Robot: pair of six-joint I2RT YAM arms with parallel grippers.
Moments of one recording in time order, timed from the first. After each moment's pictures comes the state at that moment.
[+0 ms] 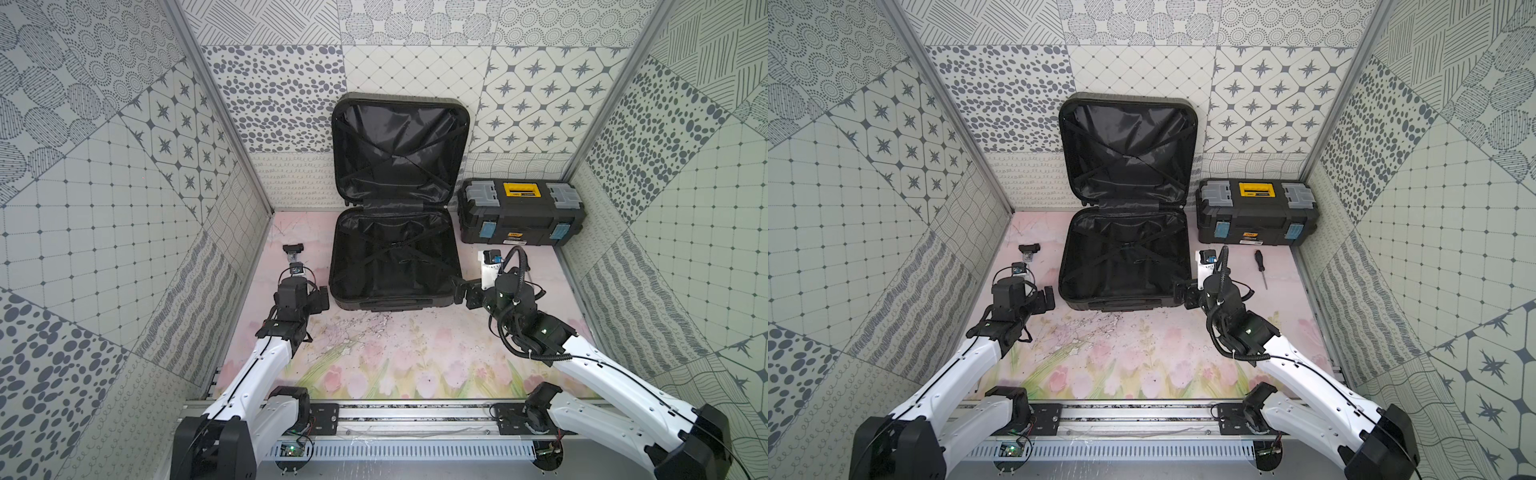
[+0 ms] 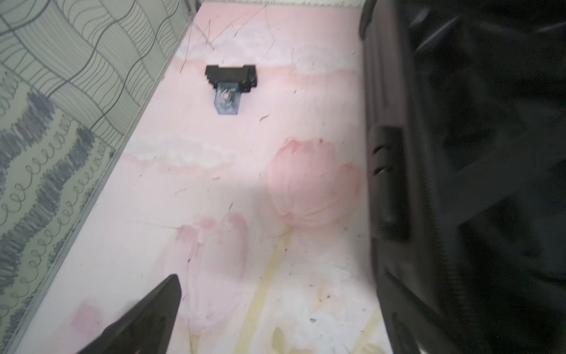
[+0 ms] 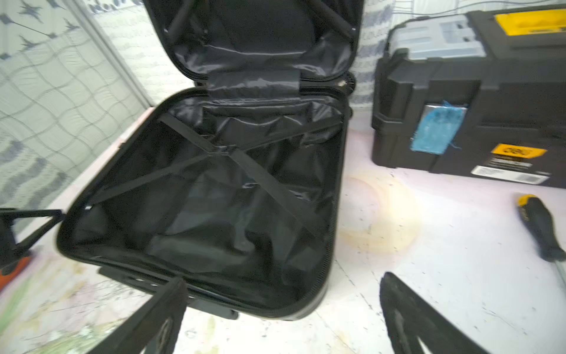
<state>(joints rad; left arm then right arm) -0.05 1.00 0.43 -0.08 -0.23 -0.09 0.67 0.89 0.60 -0.06 0.33 0.22</state>
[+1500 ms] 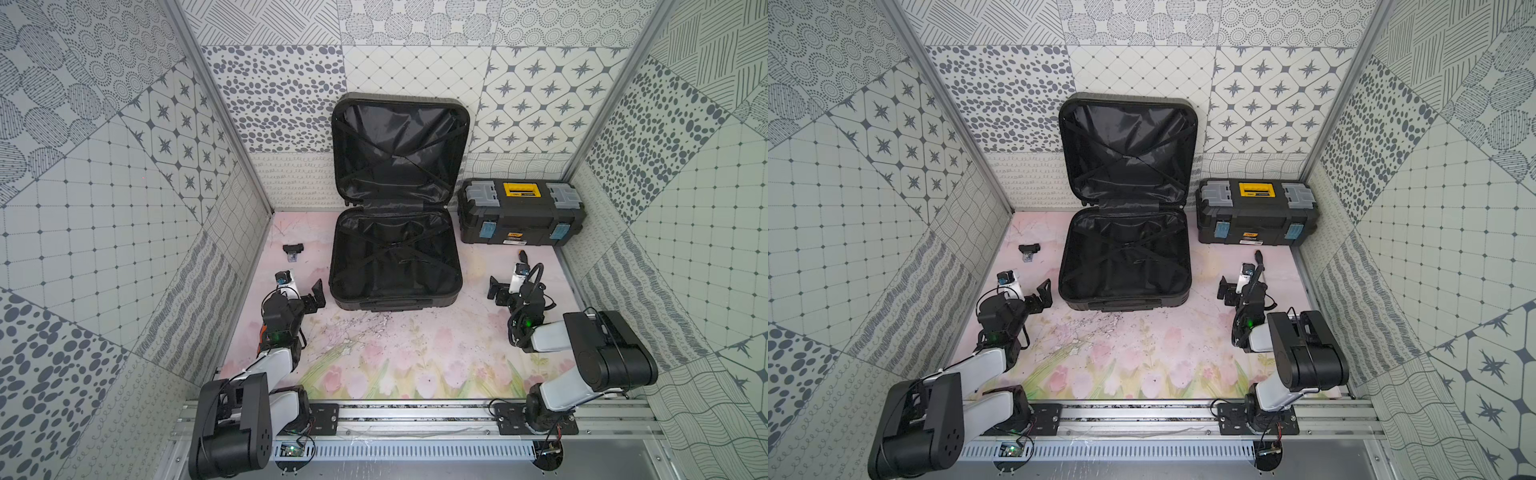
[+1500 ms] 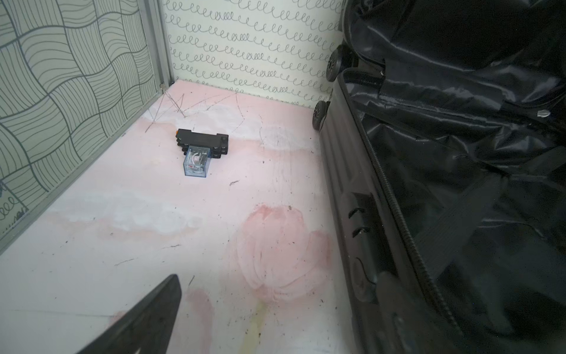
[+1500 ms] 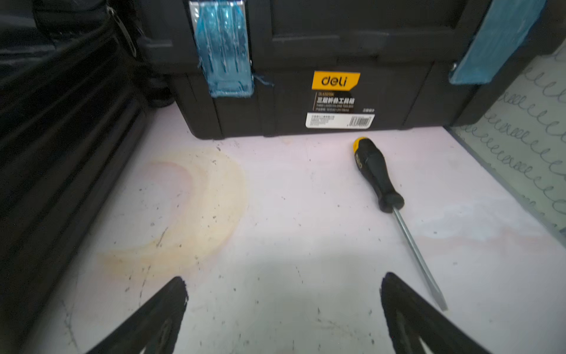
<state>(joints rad) 0.14 1.17 0.20 0.69 0.18 -0.13 0.06 1.56 0.31 0.95 0.12 0.06</state>
